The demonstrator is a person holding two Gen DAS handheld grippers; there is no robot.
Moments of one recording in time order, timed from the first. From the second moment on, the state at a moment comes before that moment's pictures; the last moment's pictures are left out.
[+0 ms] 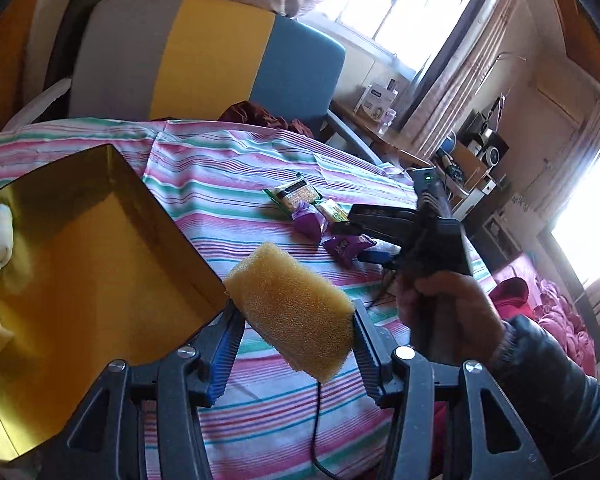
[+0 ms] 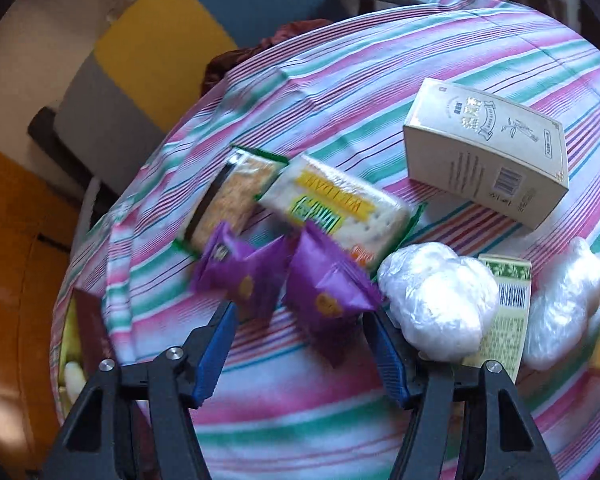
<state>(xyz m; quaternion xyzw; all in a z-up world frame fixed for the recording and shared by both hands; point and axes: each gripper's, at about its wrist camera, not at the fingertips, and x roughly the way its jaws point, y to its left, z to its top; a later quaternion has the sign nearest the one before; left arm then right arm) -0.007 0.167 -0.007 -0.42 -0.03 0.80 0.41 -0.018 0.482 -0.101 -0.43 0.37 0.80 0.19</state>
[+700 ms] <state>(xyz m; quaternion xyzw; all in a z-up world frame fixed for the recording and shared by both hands) -0.008 0.112 -0.014 -0.43 -0.06 0.82 0.37 -0.002 0.438 -0.086 -0.51 0.19 0.83 0.06</state>
